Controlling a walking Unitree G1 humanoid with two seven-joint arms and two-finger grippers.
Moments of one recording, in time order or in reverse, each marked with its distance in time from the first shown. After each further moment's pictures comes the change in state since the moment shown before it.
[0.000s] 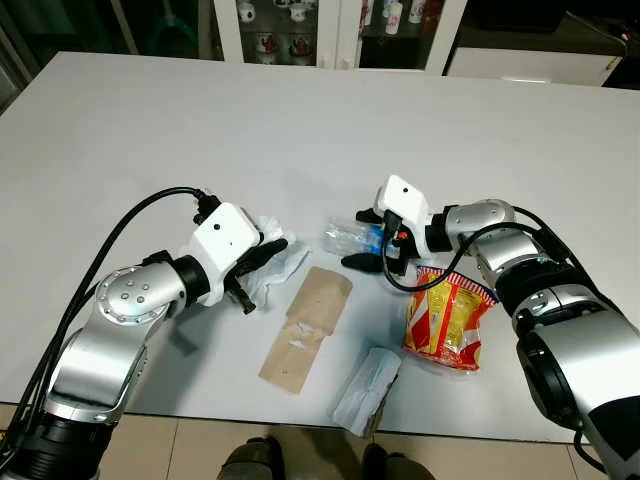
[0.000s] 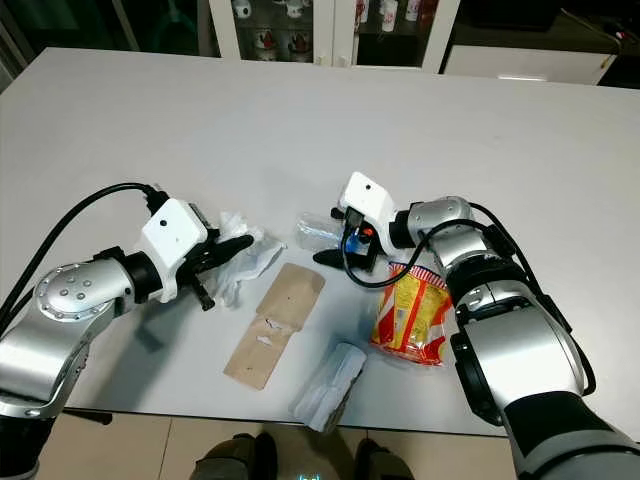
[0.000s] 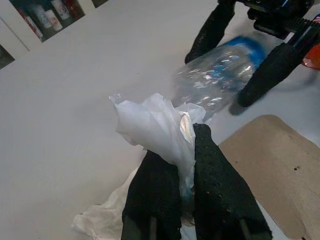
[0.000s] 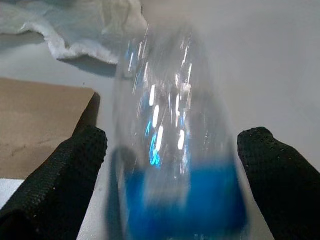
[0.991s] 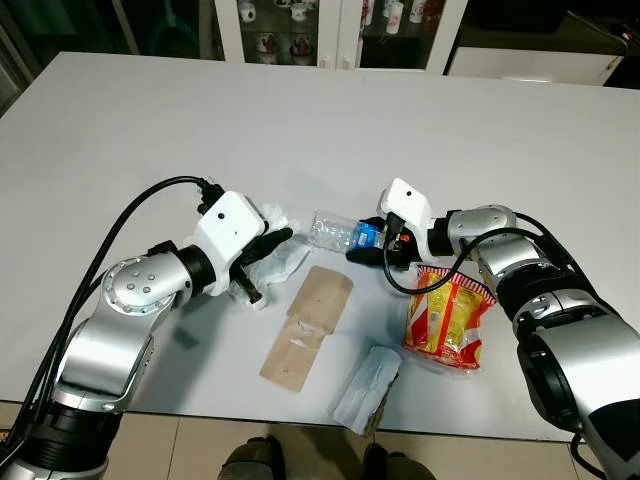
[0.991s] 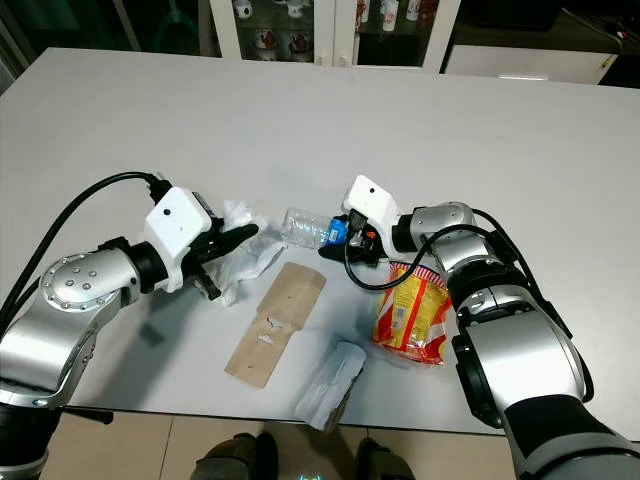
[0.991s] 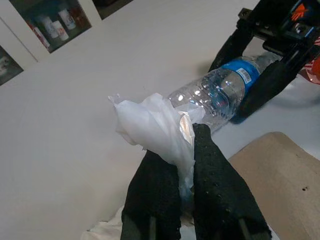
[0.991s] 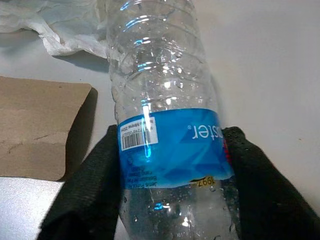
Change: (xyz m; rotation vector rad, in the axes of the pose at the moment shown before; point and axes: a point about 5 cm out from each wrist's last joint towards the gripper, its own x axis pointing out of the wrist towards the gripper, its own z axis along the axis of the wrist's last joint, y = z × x) left arm 0.007 0.004 0.010 0.008 -0.041 0.018; right arm -0.002 -0.001 -0.004 0.021 -0.010 -0.029
